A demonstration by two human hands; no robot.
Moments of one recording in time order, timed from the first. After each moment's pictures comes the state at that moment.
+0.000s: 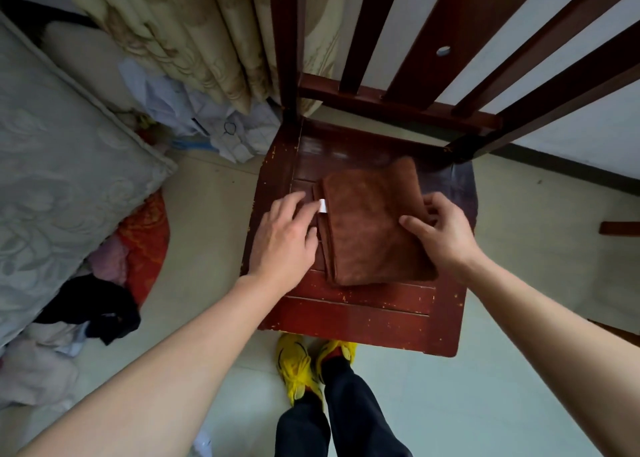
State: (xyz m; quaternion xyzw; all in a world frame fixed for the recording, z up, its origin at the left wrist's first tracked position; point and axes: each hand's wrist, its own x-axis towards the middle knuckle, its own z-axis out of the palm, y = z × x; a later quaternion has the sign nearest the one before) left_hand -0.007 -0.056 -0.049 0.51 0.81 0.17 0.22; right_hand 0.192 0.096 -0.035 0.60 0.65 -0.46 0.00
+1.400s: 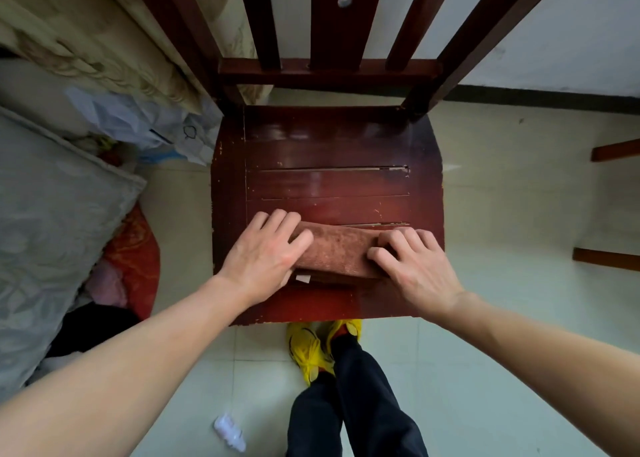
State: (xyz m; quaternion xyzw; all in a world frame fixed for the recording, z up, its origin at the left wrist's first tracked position) left_hand 0.009 -0.056 -0.040 0.79 0.59 -0.07 0.13; right_hand 0.272 0.018 -0.052 0.28 0.96 -0.08 0.03
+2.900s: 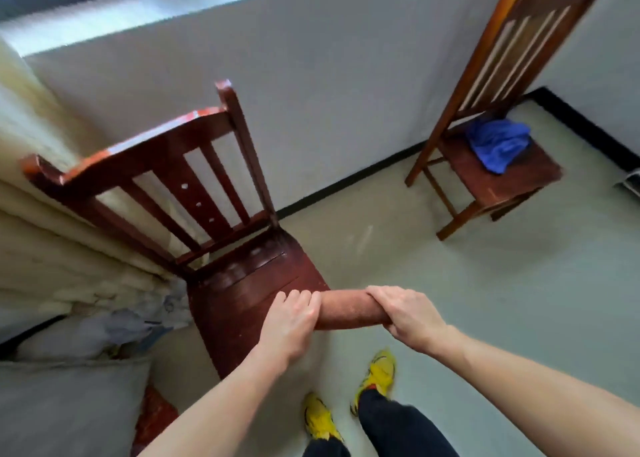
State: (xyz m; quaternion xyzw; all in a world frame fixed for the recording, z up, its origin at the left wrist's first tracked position) left_hand 0.173 -0.097 0.244 0.88 0.45 -0.11 0.08; right_hand 0.423 -0.120 0.244 0.57 0.80 -0.17 0.02
